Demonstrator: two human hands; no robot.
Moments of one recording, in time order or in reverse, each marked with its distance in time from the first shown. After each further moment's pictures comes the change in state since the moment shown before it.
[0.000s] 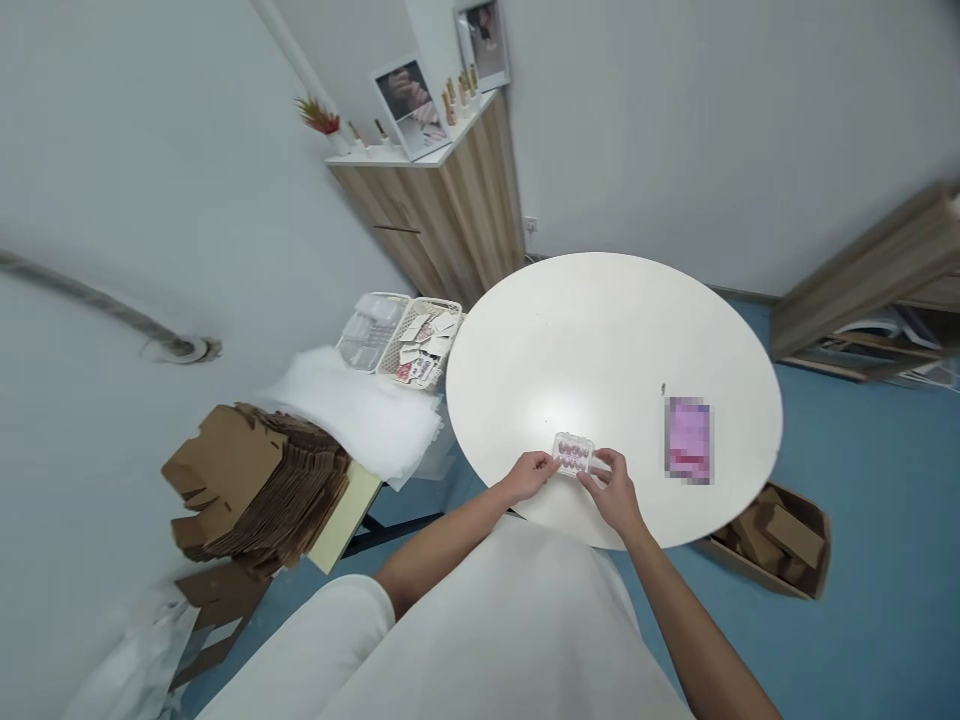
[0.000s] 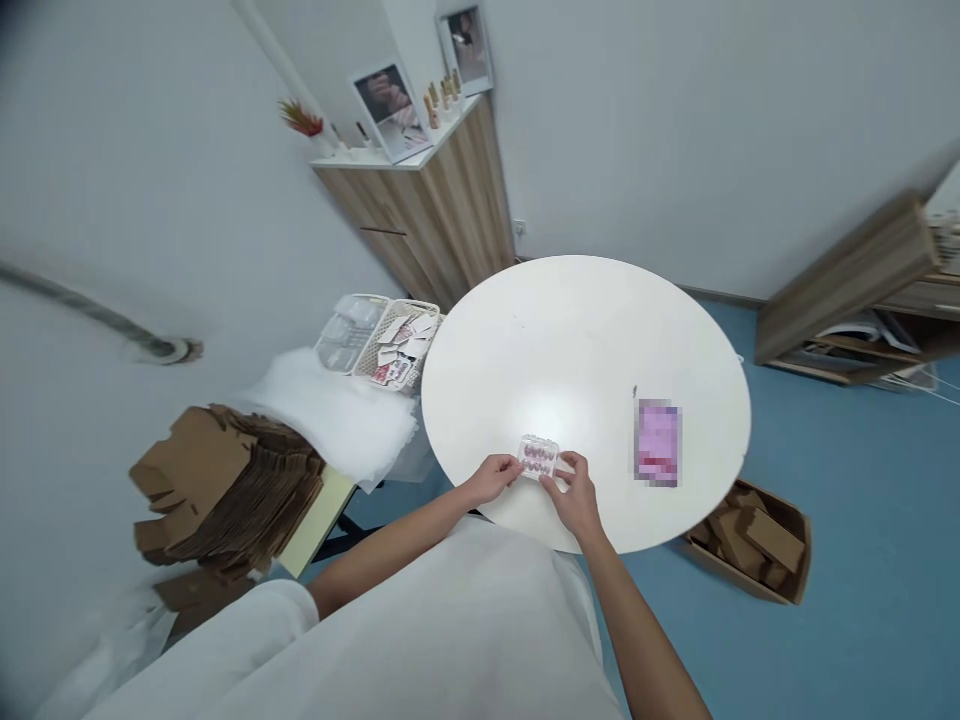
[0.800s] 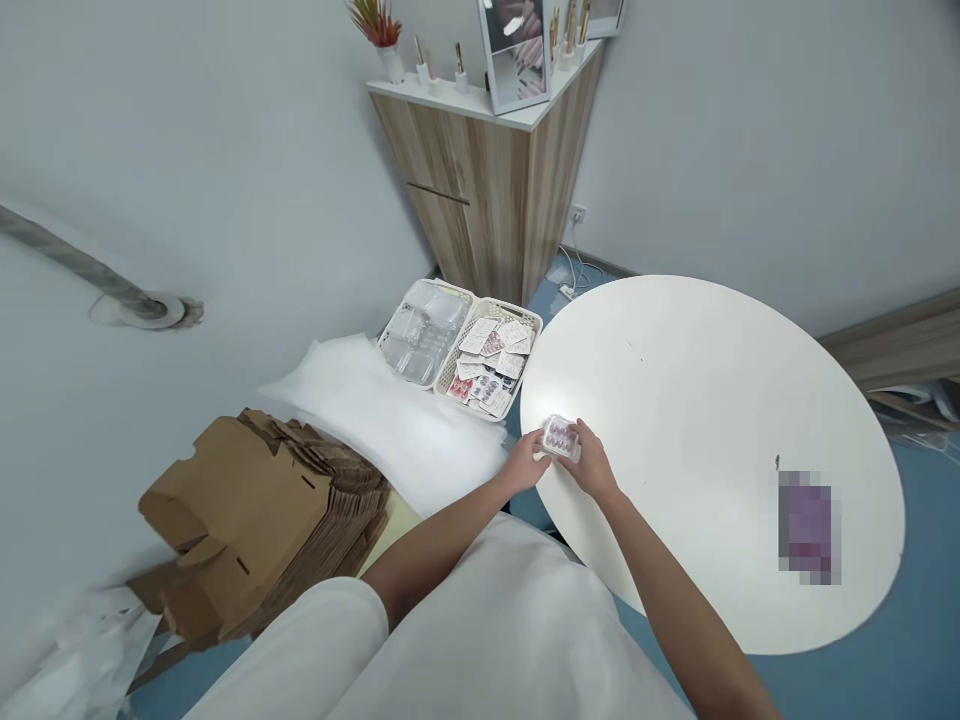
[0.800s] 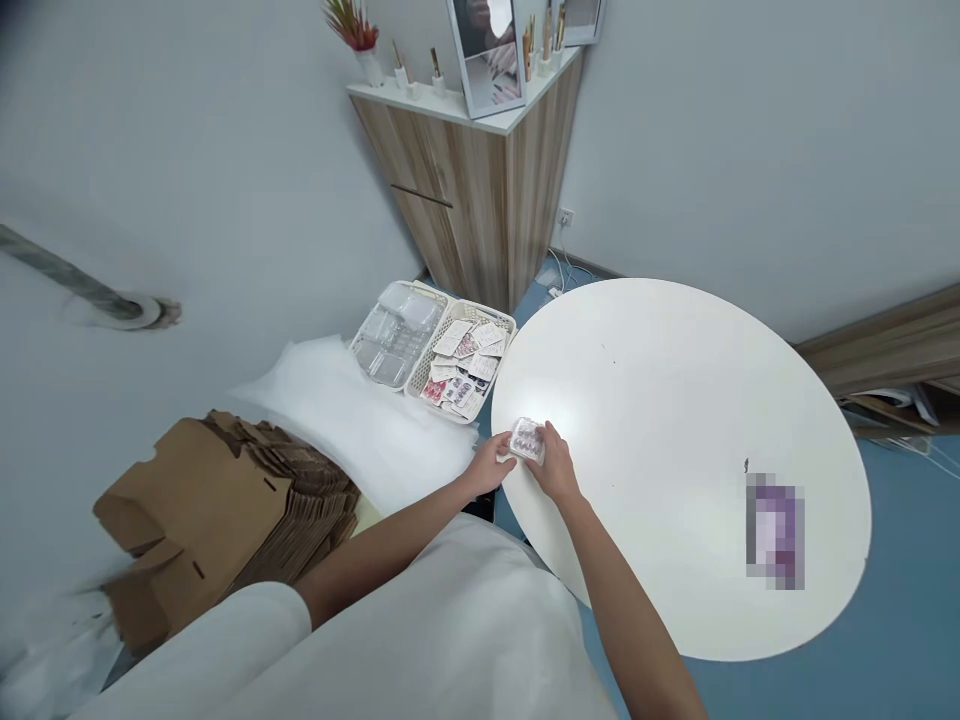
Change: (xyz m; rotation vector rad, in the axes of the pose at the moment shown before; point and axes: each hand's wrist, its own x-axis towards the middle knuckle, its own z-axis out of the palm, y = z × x) left_hand 0.028 -0.061 -0.206 -0.103 0.245 0.004; right_hand 0.120 -0.066 0.214 -0.654 -0.196 -0.382
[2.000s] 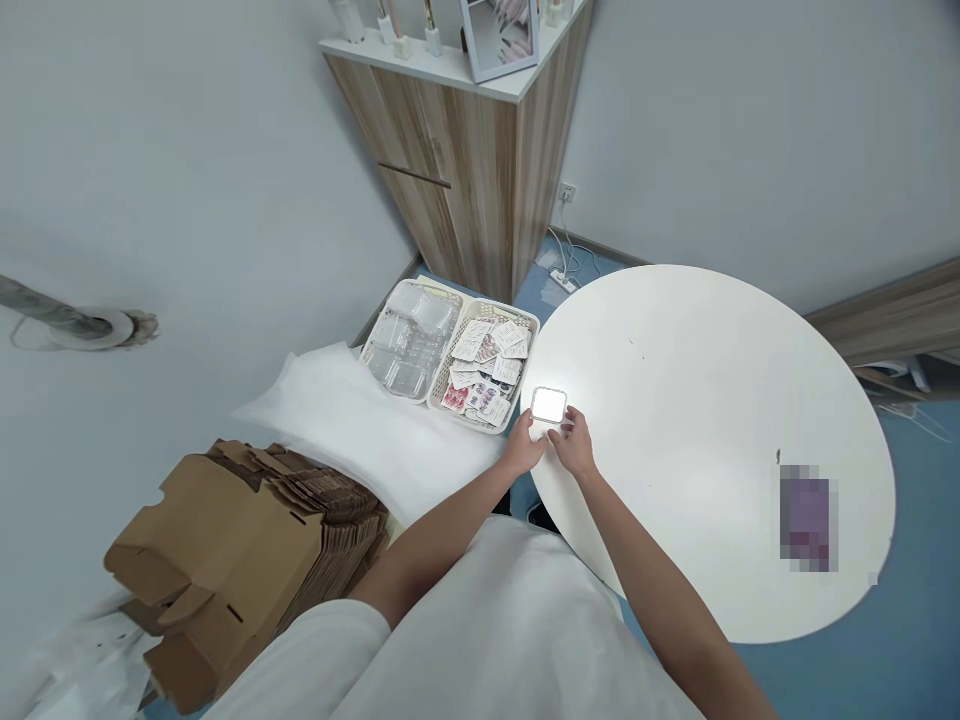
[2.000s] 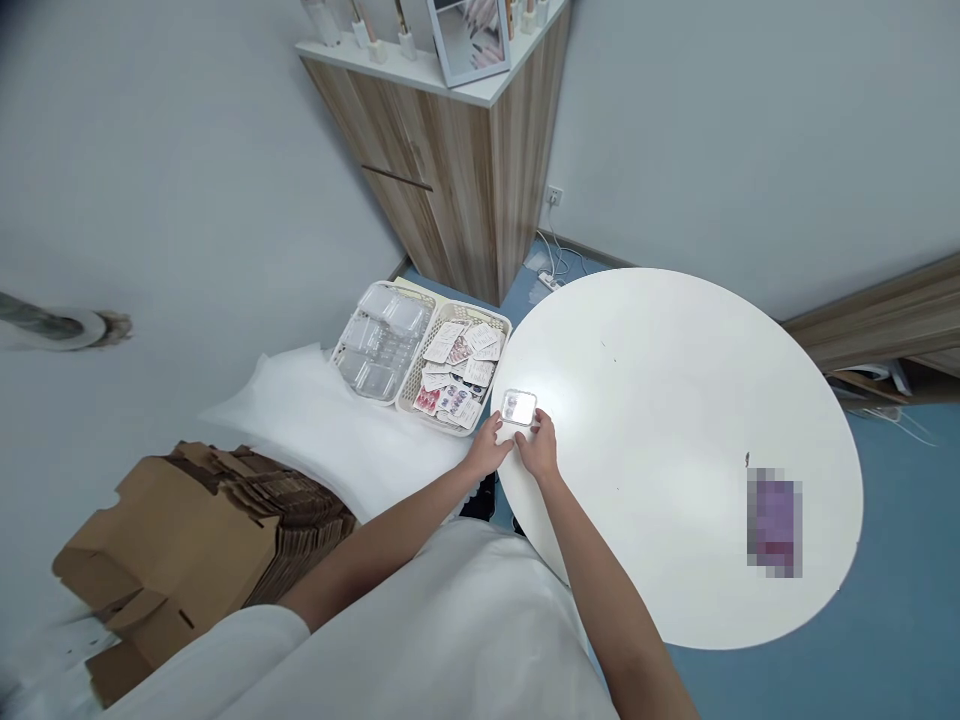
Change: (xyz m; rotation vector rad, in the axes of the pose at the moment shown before) left_hand 0.052 -0.005 -0.012 -0.028 0.035 -0.070; right_hand 0.051 -0.025 0.028 0.332 0.137 0.407
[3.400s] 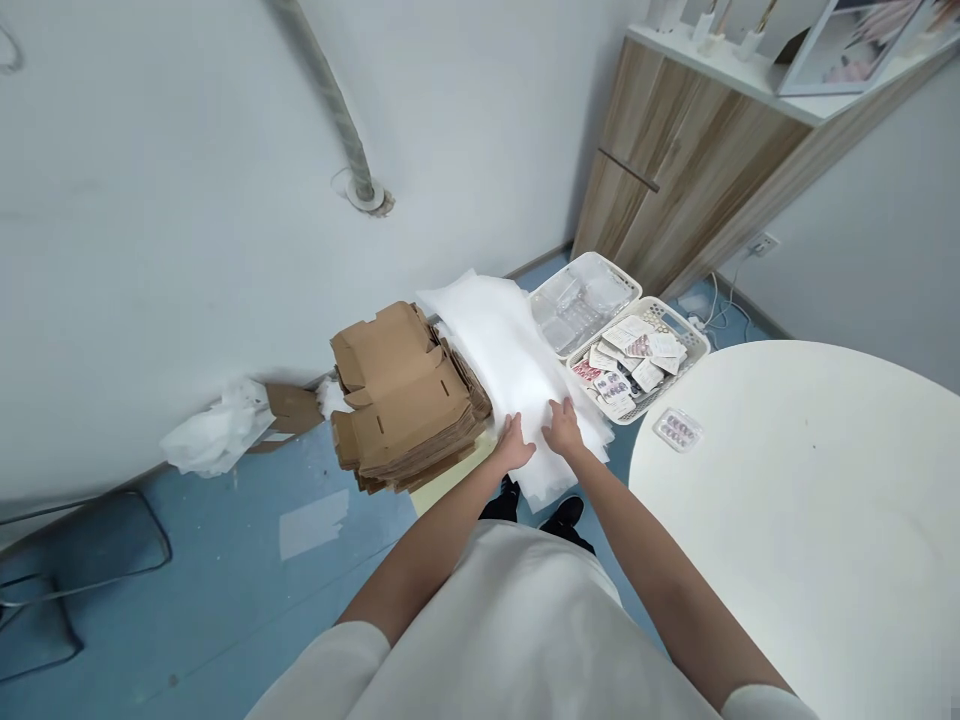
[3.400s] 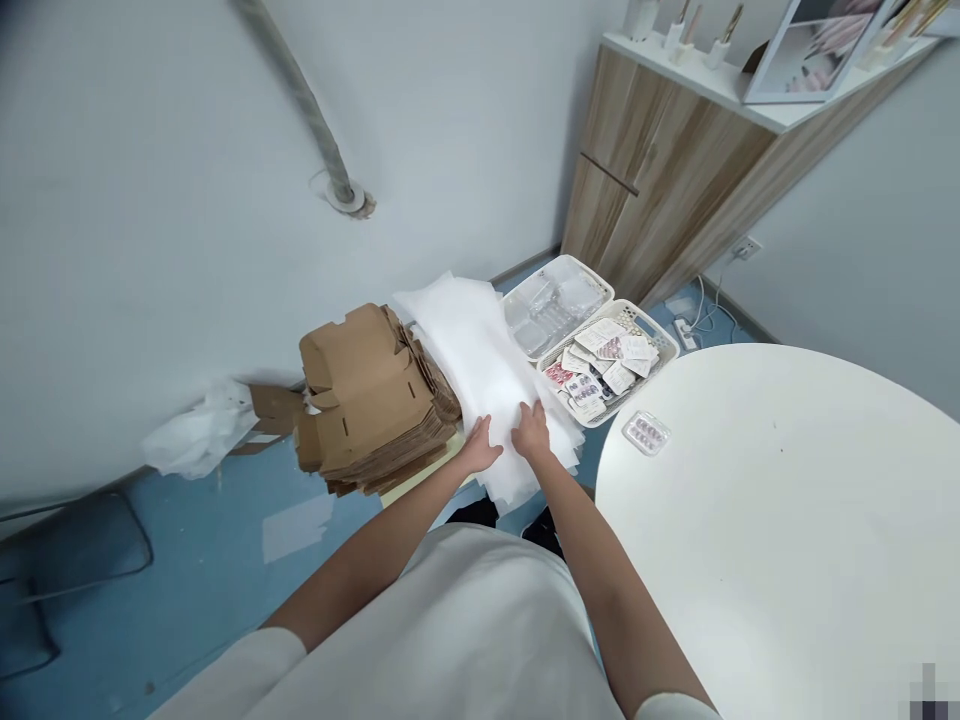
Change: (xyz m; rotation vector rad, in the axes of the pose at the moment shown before) left_hand -0.133 -0.091 -0.136 0.002 0.387 -0.337; right_hand -0.059 -0.062 0.176 -0.586 -0.513 -0.560
